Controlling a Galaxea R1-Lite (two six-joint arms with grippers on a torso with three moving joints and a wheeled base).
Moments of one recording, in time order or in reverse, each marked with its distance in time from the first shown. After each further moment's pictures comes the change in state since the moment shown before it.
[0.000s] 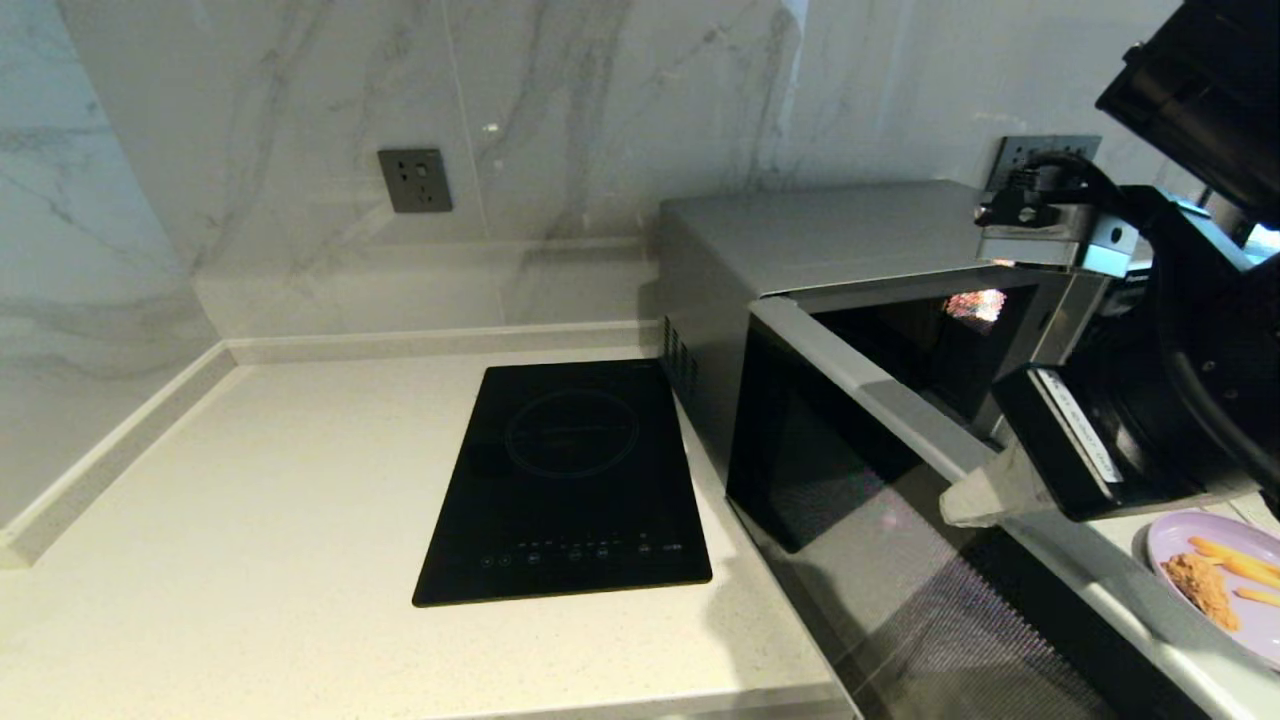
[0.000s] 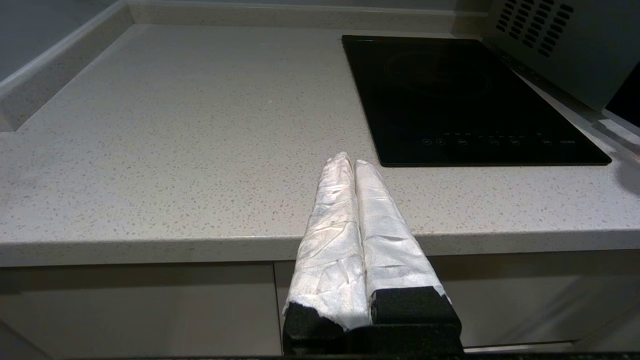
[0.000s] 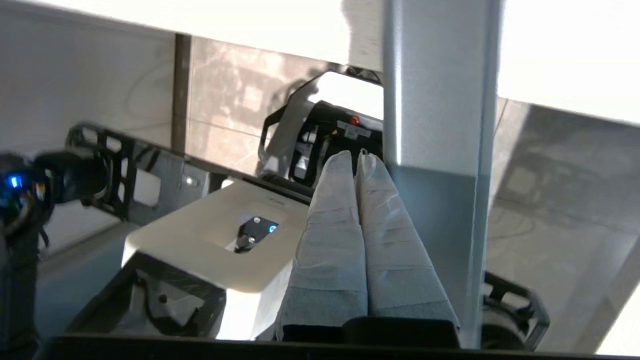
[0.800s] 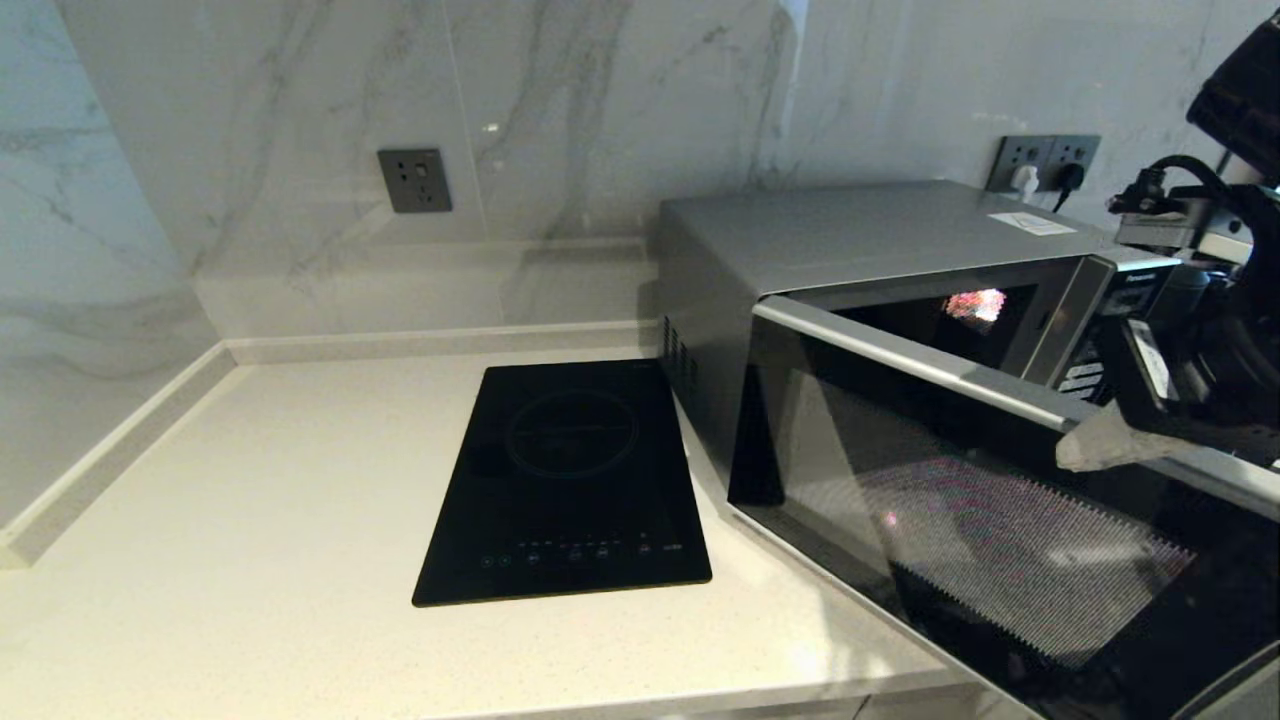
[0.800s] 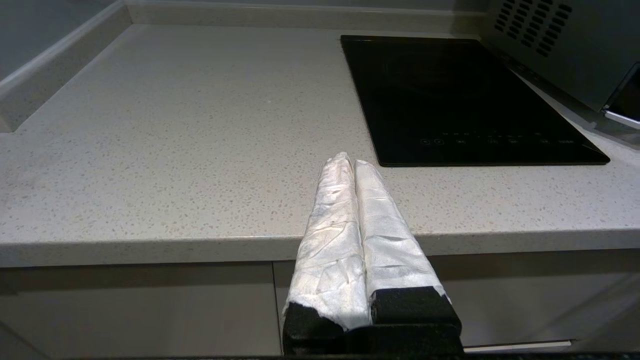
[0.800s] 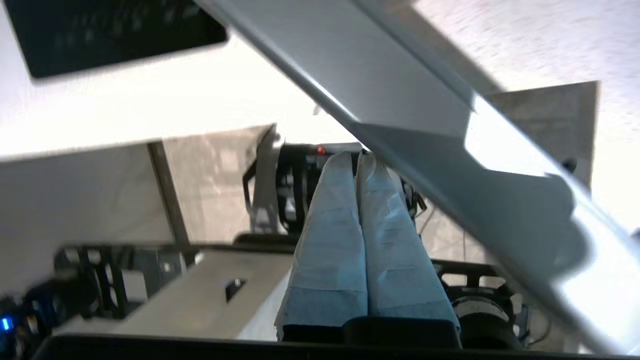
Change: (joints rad) left arm 0.000 0.000 0.000 0.000 0.000 -0.001; right arm -0.302 -0.048 0.071 -0.007 -0.043 0.020
